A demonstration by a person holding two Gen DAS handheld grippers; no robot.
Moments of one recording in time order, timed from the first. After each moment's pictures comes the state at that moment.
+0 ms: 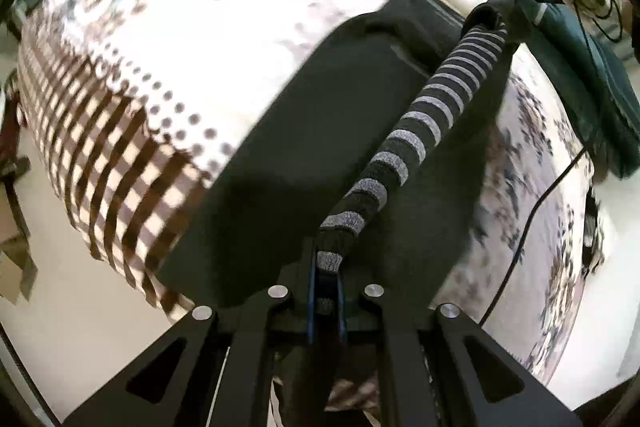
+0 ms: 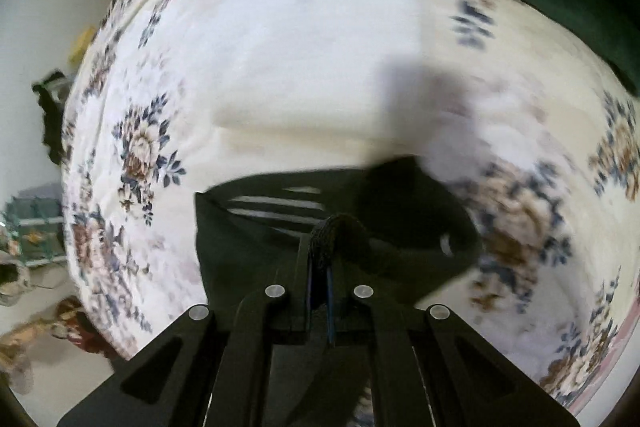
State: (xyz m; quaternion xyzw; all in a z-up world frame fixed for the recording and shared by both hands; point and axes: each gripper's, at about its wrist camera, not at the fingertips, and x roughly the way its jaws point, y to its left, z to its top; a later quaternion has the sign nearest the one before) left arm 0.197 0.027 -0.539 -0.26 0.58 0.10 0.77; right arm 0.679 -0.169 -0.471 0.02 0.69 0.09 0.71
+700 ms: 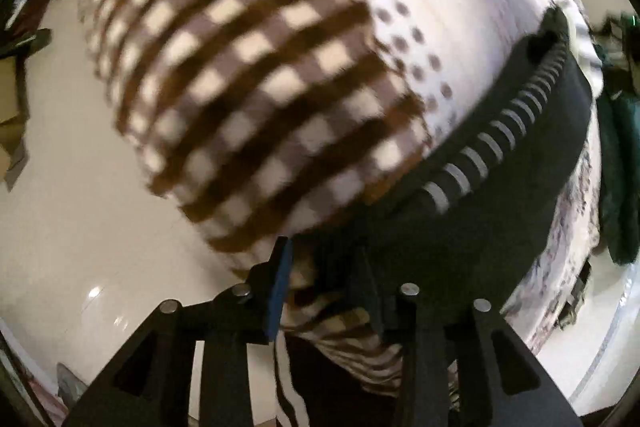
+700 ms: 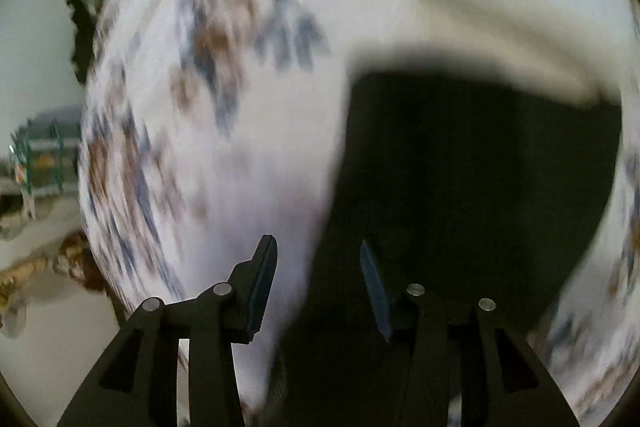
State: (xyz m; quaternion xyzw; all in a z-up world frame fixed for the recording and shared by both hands) left arm 0.116 0.135 -0.608 -0.40 0.62 0.18 0.65; right arm 0.544 -0.037 -0.566 0.02 0.77 0.18 0.61
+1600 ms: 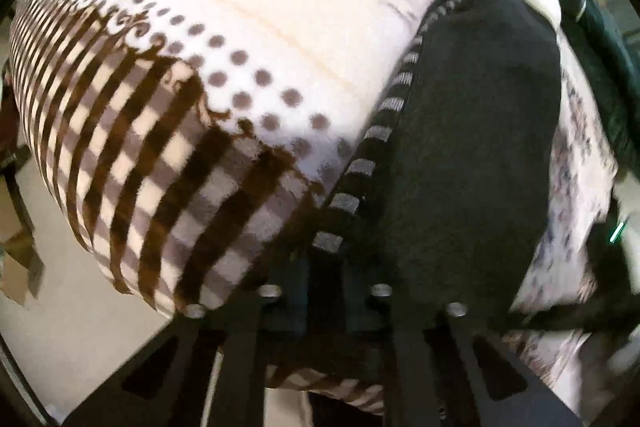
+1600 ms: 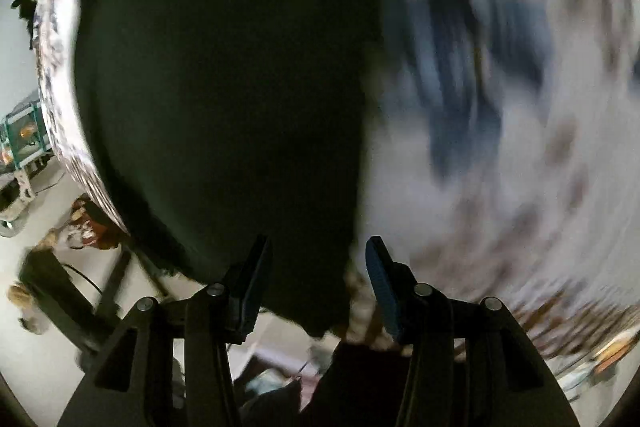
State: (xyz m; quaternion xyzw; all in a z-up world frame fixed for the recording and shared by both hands) left arm 0.180 0.086 -0.595 -0.27 0.61 0.11 0.73; right arm 0.186 -0.223 -0.663 0.13 0.86 0.13 0.48
